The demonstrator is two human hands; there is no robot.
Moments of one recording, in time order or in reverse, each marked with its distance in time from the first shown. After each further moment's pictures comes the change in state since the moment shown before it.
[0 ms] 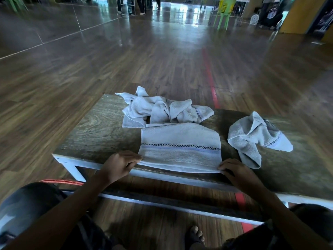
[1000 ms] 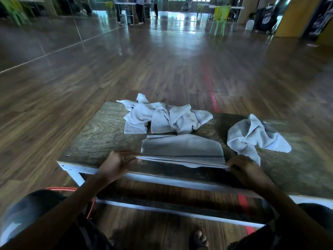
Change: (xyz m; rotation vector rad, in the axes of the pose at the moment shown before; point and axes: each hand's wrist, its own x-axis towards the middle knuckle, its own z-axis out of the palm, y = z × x) left_hand 0.010 0.030 -0.045 -0.245 0.114 -0.179; right_hand 0.002 -0.028 -0.048 -0.026 0.112 -0.014
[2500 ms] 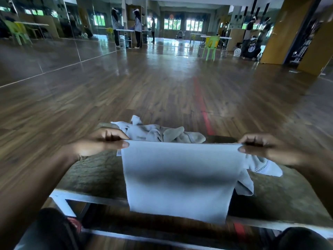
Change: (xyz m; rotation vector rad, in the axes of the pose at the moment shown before) left_hand 0.112 0.002 -0.097 -0.284 -0.291 -0.184; right_hand 0.086 -0.035 -0.162 0.607 -0.340 0.142
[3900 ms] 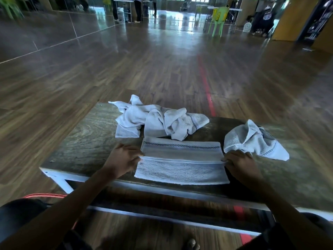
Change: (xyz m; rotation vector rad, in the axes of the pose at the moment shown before) left_hand -0.005 -0.087 0.132 0.774 0.269 0.271; right_hand 0.022 0.177 0.106 -0.888 0.447 -0.051
